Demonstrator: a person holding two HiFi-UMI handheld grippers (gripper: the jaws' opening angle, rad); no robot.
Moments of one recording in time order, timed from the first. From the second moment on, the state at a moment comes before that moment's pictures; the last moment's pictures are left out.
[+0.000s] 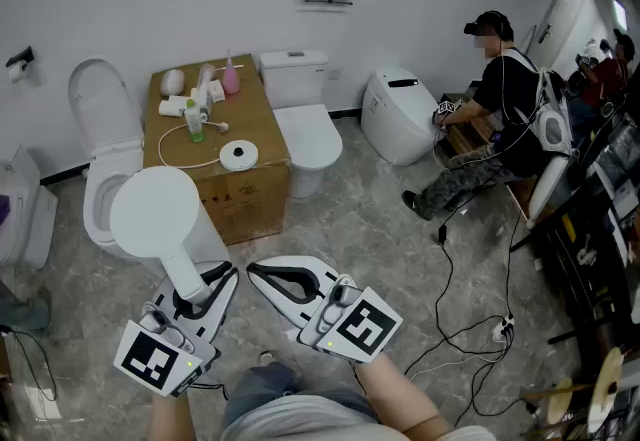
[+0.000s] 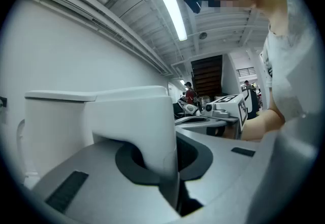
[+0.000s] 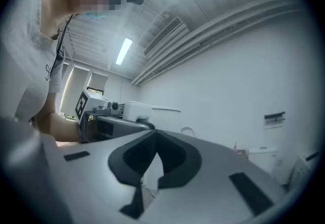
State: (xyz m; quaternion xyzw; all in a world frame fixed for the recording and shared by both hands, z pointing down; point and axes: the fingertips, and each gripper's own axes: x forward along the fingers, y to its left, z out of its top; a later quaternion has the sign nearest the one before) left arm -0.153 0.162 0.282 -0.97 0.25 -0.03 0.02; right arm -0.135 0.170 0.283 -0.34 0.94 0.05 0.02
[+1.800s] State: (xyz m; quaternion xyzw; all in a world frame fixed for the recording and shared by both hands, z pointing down) left arm -0.075 0.015 0.280 -0.96 0.29 -0.02 0.03; right arm -0.043 0.018 0.274 -0.31 0.95 0.05 0.03
